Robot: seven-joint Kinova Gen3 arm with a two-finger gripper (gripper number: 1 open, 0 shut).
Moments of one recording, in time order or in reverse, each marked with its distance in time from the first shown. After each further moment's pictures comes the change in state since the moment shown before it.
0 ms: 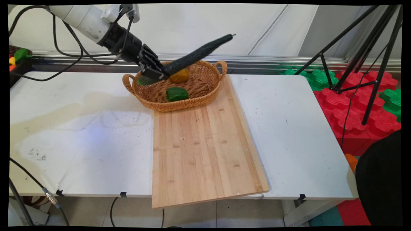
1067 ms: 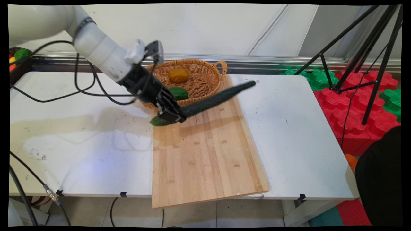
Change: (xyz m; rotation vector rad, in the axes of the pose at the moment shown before) arm 0.001 0.094 0.068 -0.166 -0.070 -0.049
